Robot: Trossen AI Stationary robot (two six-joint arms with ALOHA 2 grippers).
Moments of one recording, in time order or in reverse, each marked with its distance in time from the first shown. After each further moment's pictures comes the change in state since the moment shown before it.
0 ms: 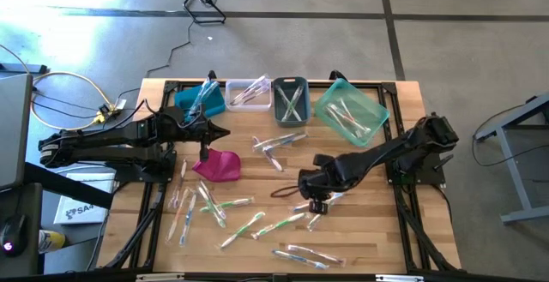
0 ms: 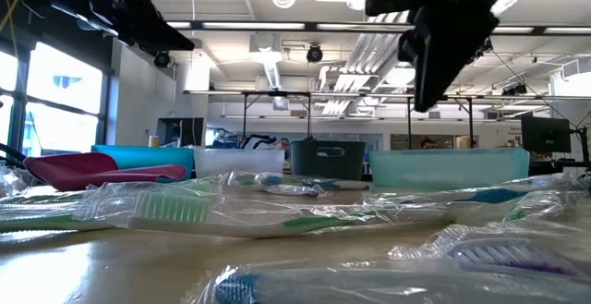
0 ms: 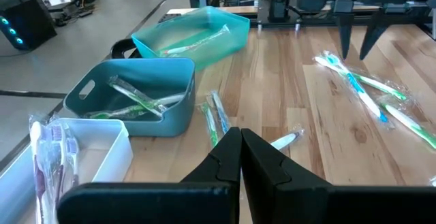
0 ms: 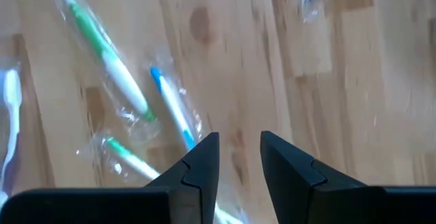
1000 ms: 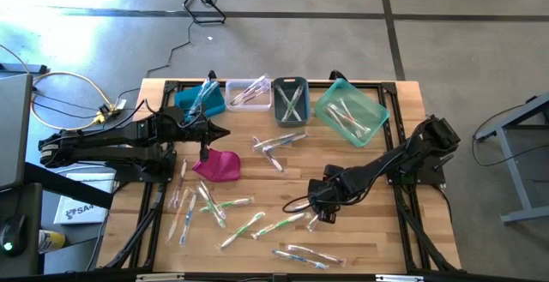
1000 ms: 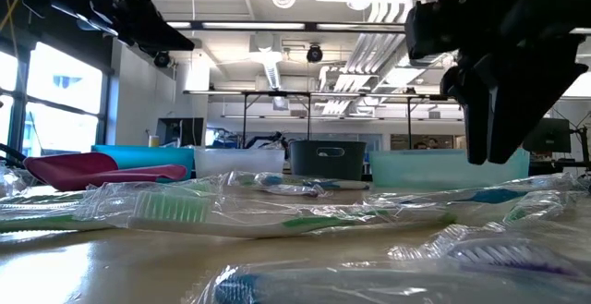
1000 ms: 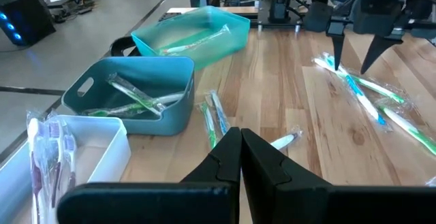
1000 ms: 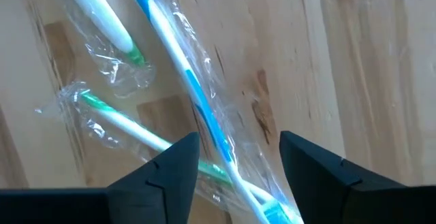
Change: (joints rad) left arm 0.000 0.000 0.000 0.000 0.000 -0.020; right arm 0.102 0.001 -0.186 0.111 0.011 0.162
